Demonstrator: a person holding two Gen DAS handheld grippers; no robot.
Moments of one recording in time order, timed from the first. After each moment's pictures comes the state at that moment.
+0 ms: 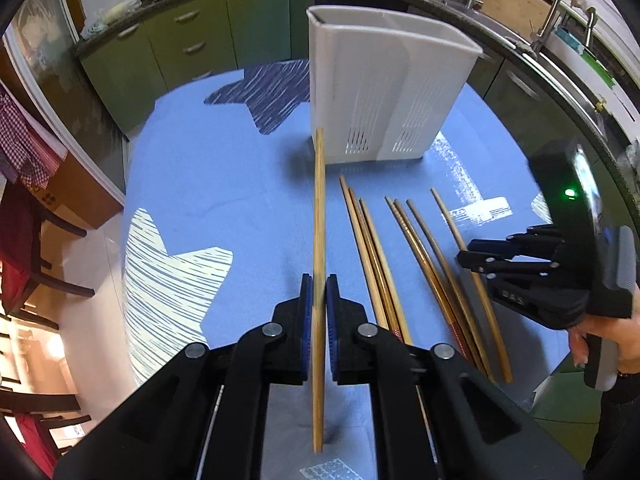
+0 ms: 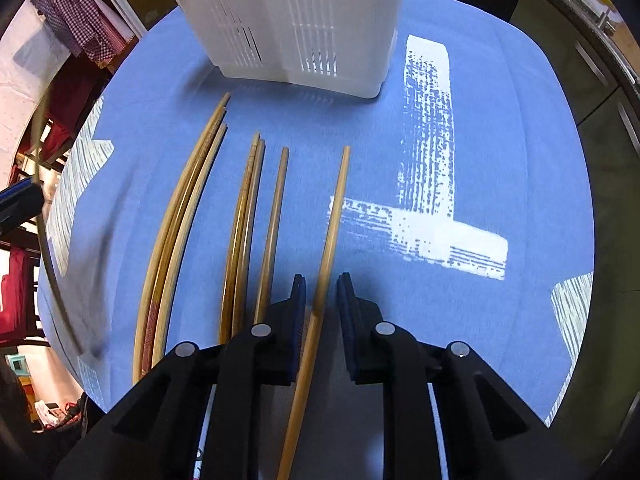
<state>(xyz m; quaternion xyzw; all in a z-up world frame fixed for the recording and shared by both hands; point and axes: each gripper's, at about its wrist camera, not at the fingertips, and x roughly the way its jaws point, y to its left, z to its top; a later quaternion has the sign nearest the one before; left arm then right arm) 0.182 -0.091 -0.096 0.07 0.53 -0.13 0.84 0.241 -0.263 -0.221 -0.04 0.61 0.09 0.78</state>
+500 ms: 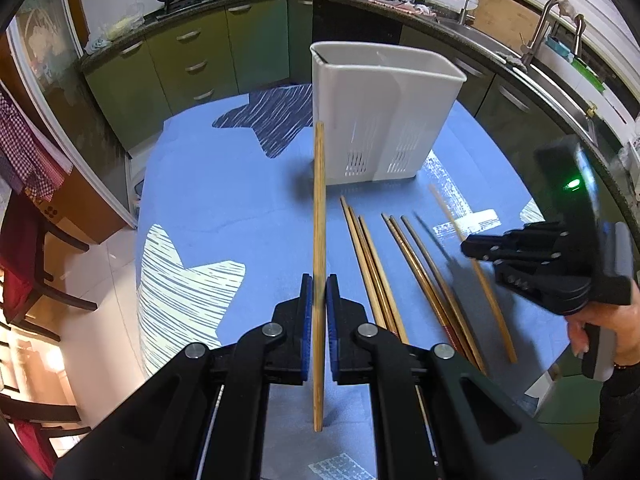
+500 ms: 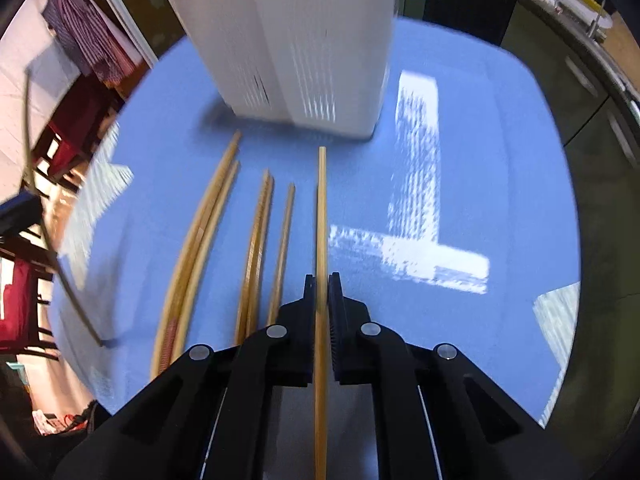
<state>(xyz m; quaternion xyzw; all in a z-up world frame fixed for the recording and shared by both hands) 0.171 -0.083 -0.074 0.07 0.49 -0.14 0.86 0.230 -0.268 -0.188 -0.02 0.56 0.10 0.82</state>
